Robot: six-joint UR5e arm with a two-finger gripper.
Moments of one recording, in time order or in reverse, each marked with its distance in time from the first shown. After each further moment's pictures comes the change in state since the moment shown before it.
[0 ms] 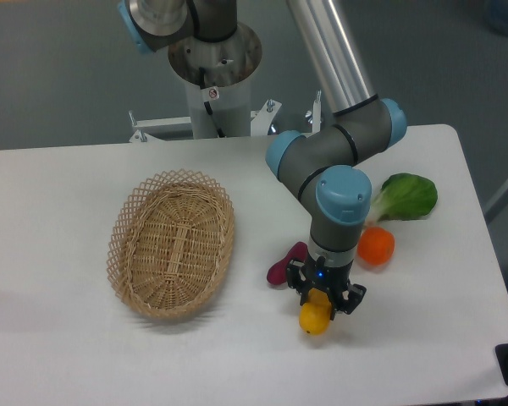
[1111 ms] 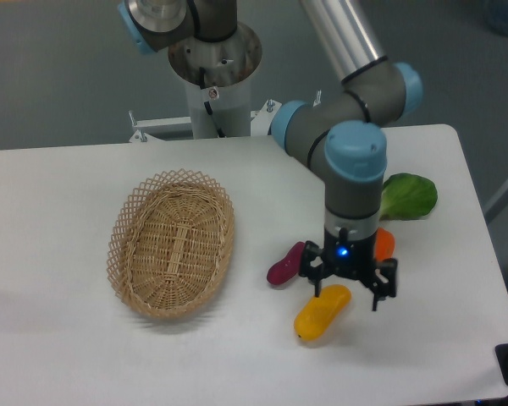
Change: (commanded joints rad) arm 0.092 0.210 0.064 -0.038 0.012 -0.169
